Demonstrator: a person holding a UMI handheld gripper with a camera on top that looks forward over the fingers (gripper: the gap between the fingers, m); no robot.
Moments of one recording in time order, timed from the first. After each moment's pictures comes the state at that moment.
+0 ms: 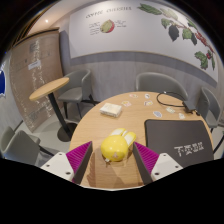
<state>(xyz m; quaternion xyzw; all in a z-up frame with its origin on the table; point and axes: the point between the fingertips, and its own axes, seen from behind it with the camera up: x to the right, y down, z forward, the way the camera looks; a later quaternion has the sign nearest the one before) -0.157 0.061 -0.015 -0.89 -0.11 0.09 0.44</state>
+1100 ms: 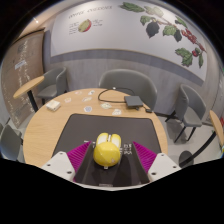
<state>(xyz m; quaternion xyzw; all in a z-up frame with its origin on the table) 0.092 0.059 0.004 -0.90 -0.07 0.00 0.43</state>
